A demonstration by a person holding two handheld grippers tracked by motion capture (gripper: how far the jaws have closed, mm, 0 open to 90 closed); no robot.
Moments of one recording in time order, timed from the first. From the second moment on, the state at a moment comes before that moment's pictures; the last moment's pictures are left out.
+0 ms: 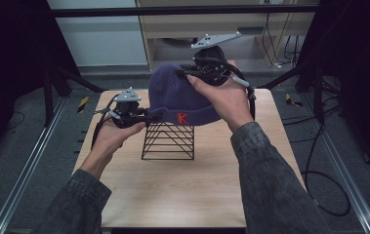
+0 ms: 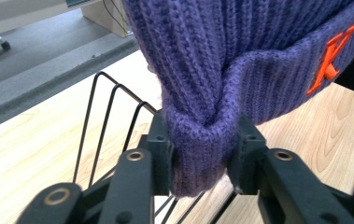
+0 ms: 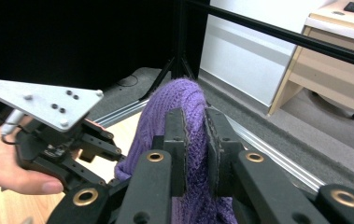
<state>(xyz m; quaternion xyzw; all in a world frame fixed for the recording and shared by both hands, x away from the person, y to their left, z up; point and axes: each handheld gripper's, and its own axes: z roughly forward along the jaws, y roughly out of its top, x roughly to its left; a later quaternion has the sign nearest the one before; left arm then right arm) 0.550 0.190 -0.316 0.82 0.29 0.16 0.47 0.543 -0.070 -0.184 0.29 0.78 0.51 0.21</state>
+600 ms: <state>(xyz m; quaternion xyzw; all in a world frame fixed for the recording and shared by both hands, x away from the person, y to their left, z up) 0.539 0.208 -0.293 0.82 0.31 0.20 0.44 0.564 -0.071 -0.194 0.31 0.78 0.49 0.21</state>
